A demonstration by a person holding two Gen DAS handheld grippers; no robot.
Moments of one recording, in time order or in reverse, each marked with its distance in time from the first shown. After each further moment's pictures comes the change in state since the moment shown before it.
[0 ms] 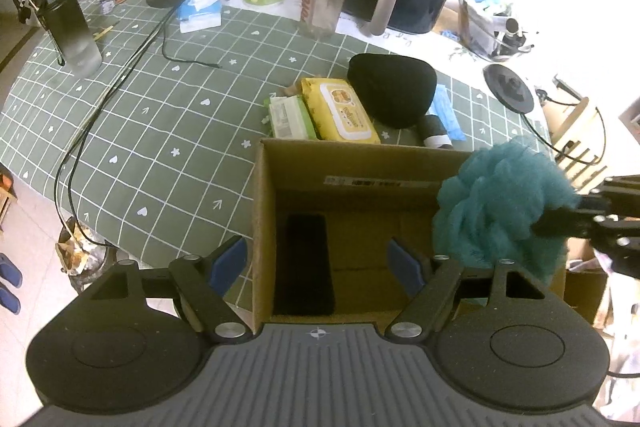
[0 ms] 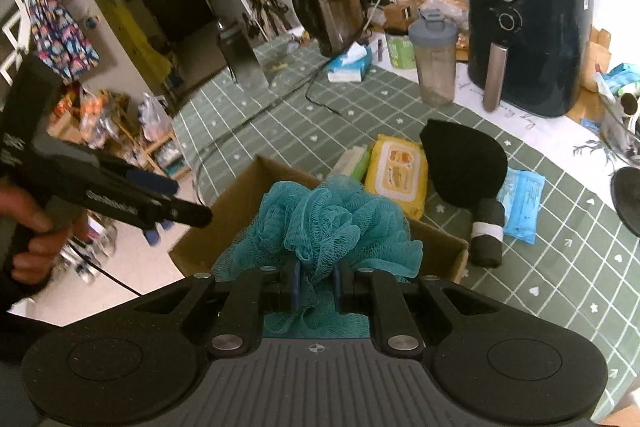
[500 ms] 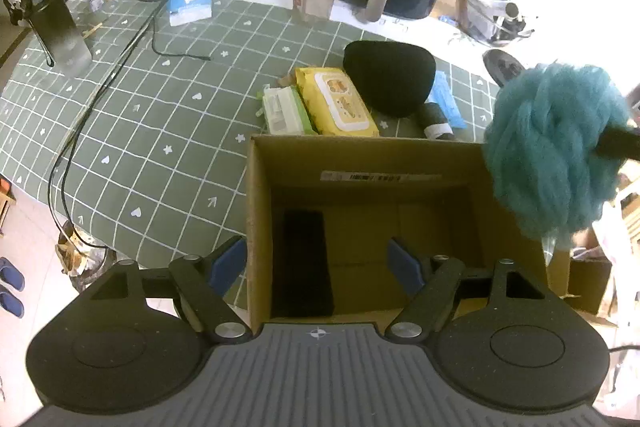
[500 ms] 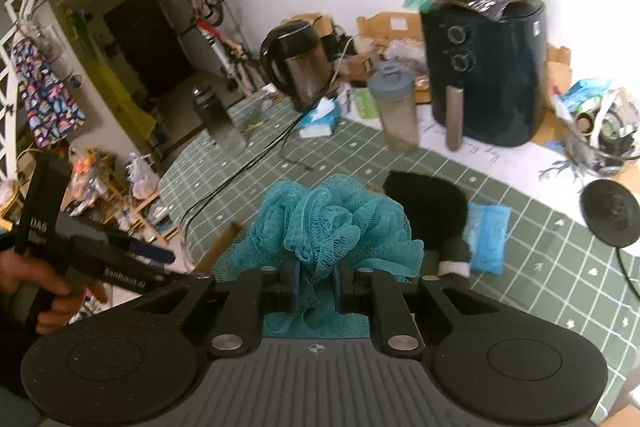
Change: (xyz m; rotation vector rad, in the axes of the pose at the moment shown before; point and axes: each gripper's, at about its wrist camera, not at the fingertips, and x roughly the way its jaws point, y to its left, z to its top) left arm 0.013 -0.004 0.006 0.029 0.035 0.000; right arm -0.040 -0.032 0.014 0.094 -0.150 -0.009
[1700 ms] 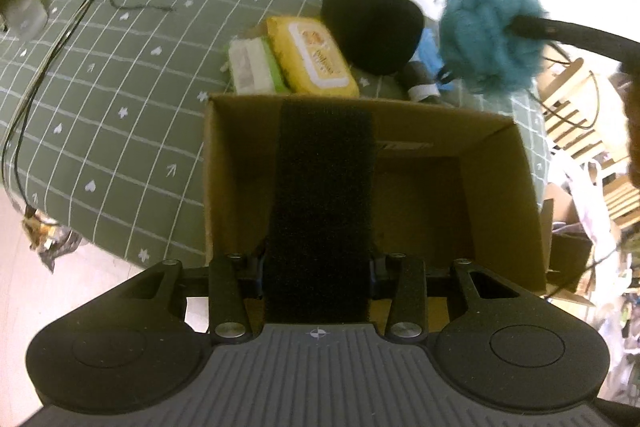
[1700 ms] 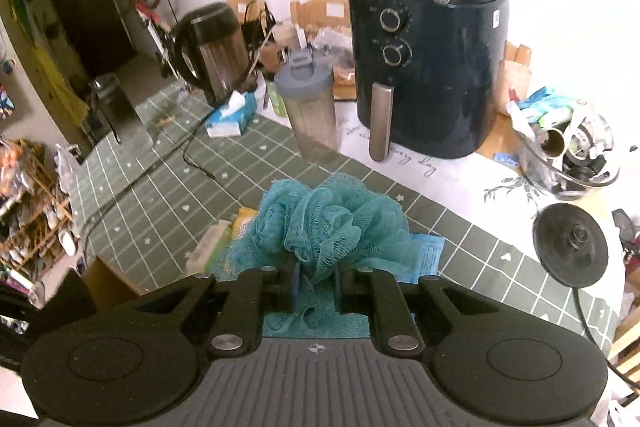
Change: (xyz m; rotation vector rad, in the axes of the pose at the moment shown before) left arm 0.042 0.009 0.005 -0.007 0.166 -0.102; right arm 0.078 -0.078 0.046 -0.007 0.025 -0.206
